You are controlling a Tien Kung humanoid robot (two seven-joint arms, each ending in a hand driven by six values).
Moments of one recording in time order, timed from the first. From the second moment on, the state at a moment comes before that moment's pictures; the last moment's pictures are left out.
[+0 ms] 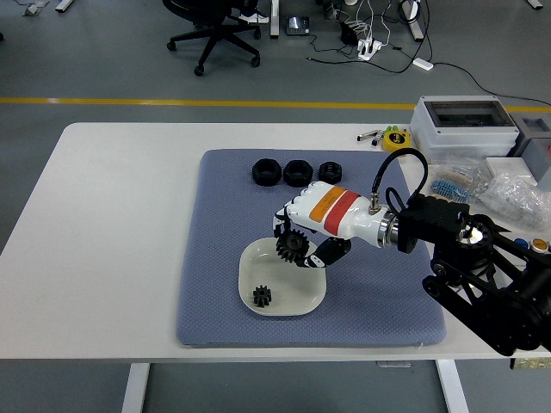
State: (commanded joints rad) left arm -0.09 0.11 -0.56 -0.19 0.81 0.24 0.12; right arm 0.75 -0.21 0.70 1.23 -2.27 0.12 0.30
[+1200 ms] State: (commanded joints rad) left arm -0.11 0.10 -0.55 -0.18 0.79 0.24 0.11; right arm 0.69 -0.25 0.89 1.14 -2.15 -0.01 0.21
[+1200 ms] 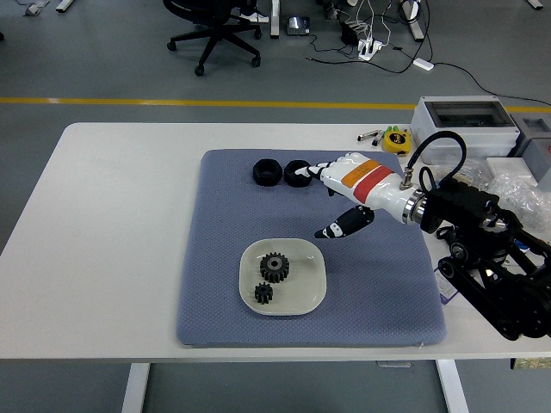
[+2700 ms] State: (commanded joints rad) left arm -0.12 0.08 -0.54 -0.19 0.83 0.23 0.11; right arm 0.23 -0.24 1.41 1.37 -0.99 -0.07 0.13
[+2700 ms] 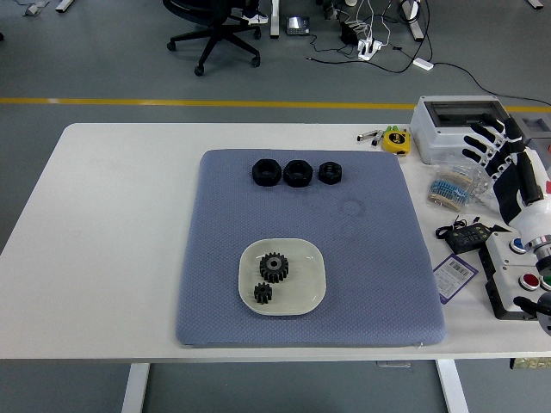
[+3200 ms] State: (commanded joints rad) left arm -0.13 0.09 -0.55 -0.20 0.86 0.22 0.12; right arm 0.20 -0.26 1.45 1.40 -1.04 -0.06 0.11
